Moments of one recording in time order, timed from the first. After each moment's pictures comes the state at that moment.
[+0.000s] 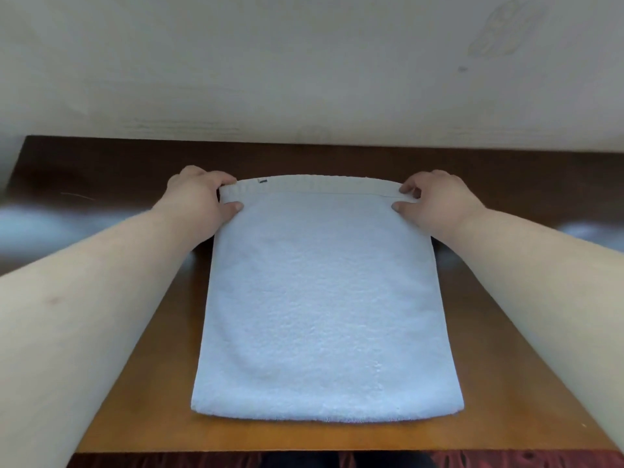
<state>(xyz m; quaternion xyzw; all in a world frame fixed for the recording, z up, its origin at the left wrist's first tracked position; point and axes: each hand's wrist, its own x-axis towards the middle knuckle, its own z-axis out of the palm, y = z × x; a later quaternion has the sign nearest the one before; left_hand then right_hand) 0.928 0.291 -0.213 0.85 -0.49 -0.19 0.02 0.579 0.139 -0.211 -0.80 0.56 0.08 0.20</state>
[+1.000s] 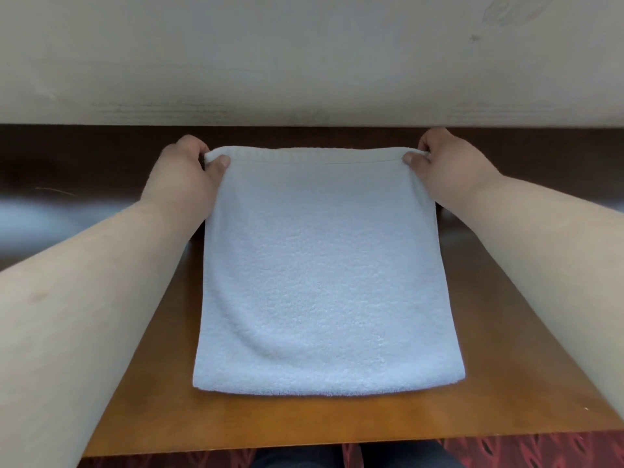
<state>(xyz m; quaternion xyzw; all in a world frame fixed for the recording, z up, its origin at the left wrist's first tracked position) 0.923 0.280 -0.215 0.88 -0.41 -0.17 0.17 0.584 0.121 -0.202 -0.76 0.61 0.00 0.23</state>
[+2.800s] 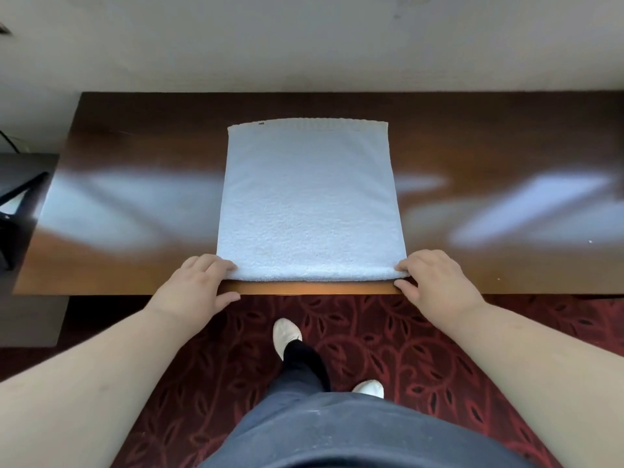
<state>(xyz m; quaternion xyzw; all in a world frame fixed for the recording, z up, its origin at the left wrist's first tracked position) 0.805 0.583 -0.206 0.75 -0.65 -0.15 -0.02 0.413 0.412 -0.216 -0.88 0.45 0.02 0.16</state>
